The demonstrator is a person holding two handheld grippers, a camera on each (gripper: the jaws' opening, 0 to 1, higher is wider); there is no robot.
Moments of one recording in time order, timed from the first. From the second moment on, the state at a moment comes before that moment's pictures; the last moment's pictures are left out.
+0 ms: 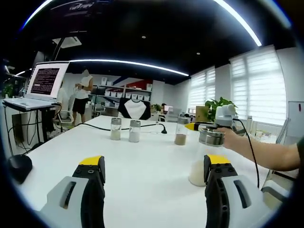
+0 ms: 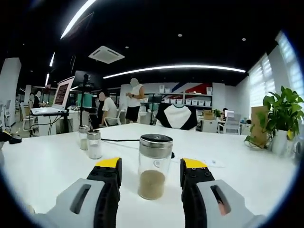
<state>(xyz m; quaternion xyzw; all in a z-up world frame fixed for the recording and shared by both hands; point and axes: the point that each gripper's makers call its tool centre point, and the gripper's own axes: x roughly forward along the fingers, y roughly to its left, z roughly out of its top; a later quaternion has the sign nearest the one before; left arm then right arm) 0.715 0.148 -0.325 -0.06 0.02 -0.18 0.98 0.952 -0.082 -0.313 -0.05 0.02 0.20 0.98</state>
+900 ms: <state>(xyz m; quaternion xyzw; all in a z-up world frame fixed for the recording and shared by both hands) 0.716 0.151 -0.329 -0.07 0.02 -0.18 0.98 0.995 -0.069 -0.339 -0.02 0.02 0.19 0.98</state>
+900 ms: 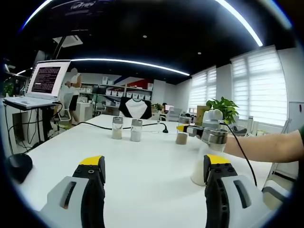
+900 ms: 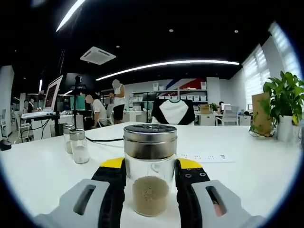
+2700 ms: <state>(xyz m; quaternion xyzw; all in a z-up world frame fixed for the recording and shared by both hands) 0.716 0.150 -0.329 -0.07 0.02 -0.17 0.98 0.968 -0.084 -0.338 -0.01 0.01 0.22 0.97</state>
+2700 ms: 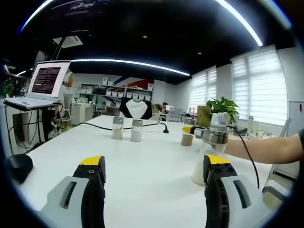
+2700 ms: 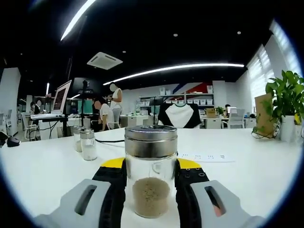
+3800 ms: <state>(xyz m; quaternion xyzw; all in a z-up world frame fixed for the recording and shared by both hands) 0.717 0.147 -0.330 -0.07 0.02 -0.18 0.98 0.901 -0.080 -0.339 -0.01 0.01 0.29 0.96</state>
